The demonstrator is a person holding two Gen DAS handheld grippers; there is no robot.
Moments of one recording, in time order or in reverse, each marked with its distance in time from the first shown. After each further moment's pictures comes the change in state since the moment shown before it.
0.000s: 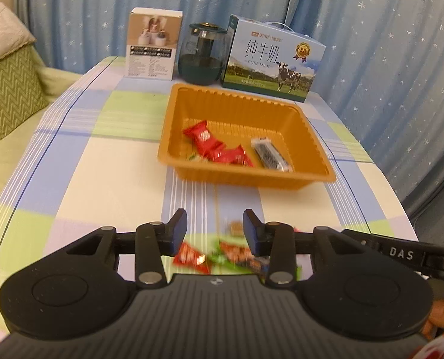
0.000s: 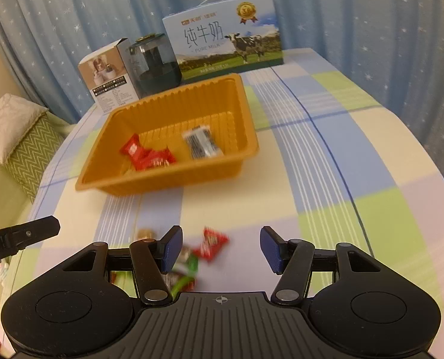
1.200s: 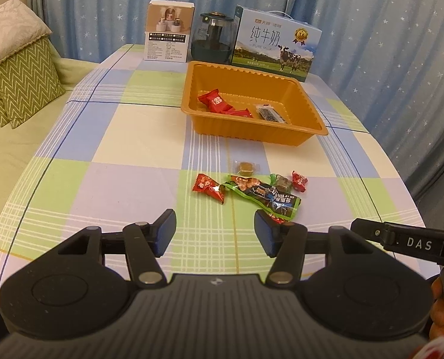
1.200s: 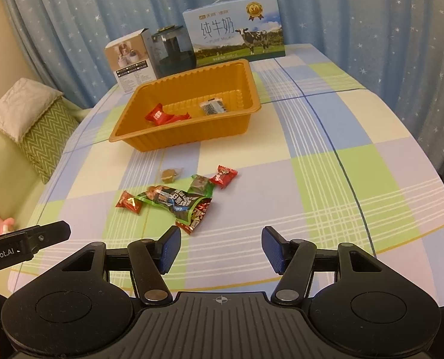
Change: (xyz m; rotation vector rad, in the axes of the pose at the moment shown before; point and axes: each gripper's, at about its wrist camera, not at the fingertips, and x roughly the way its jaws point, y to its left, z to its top) left arm -0.064 0.005 -0.060 0.017 0.031 0.039; right arm -0.061 0.017 -0.061 -0.045 0.016 0.021
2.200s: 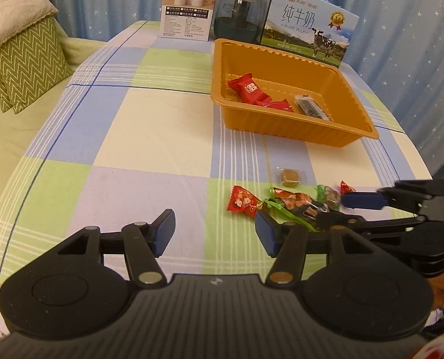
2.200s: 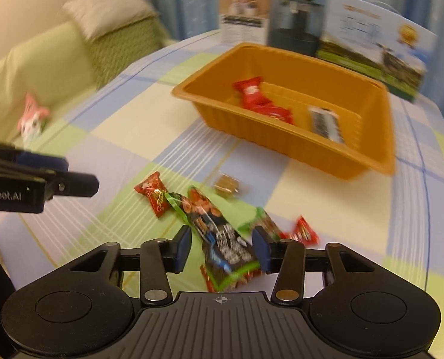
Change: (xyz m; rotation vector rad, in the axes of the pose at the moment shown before) left arm 0.080 0.037 0.029 -0.038 0.082 0.046; right arm 0.141 0.054 0.040 -0.566 0.137 0.195
